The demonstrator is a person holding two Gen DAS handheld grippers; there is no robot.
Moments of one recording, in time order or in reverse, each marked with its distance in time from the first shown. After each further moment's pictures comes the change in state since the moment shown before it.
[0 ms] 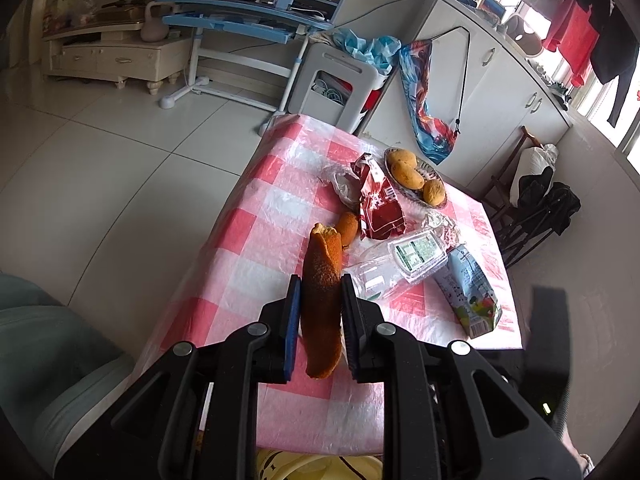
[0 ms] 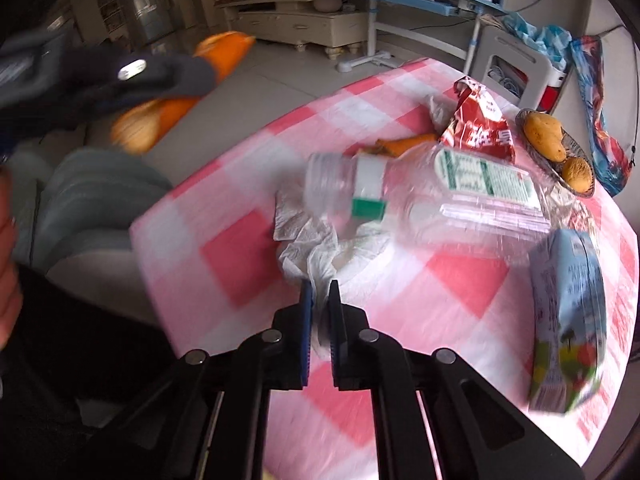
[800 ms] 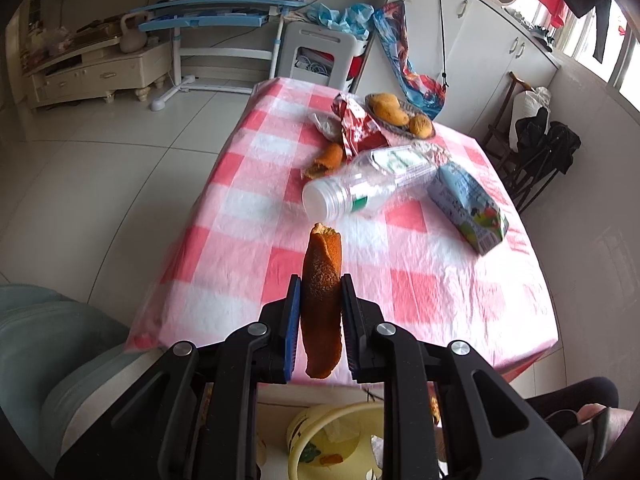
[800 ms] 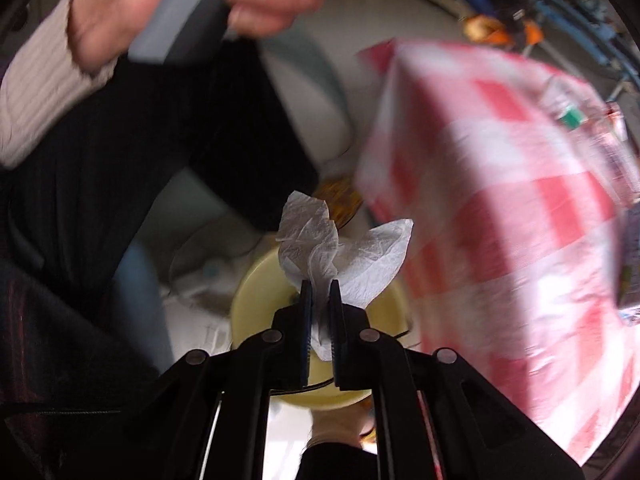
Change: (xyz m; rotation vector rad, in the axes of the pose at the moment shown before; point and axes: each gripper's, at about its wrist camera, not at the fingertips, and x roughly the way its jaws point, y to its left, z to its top) left arm -0.014 -0.020 -0.071 0.151 0.070 0.044; right arm -0.022 0.093 -0.132 -0.489 0.263 0.259
